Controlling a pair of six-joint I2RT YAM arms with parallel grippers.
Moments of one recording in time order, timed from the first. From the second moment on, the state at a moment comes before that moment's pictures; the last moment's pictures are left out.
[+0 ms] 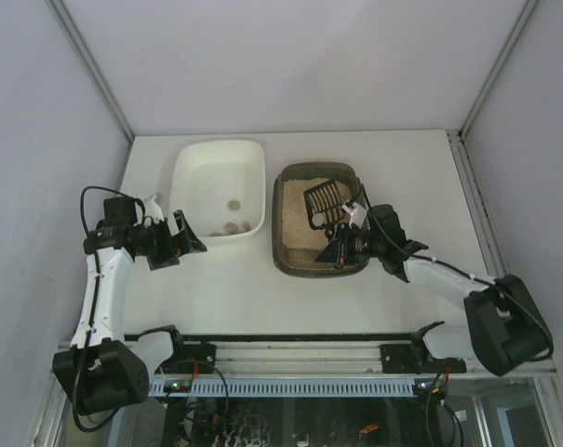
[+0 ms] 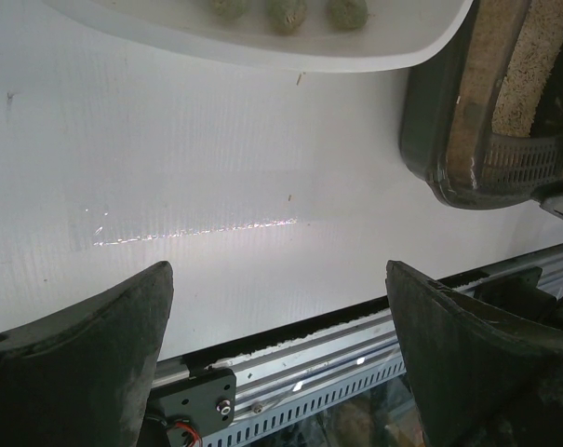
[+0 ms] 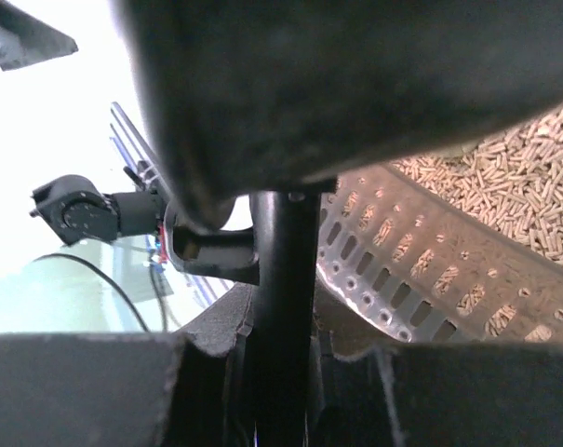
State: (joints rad) left arm 0.21 1.05 0.91 -0.95 0.51 -0.18; right arm 0.44 1.35 0.58 0.09 -0.69 0.70
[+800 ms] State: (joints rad) left arm 0.21 1.04 0.91 -0.95 0.51 -0.18; right arm 0.22 1.40 0.27 0.99 -0.90 1.18
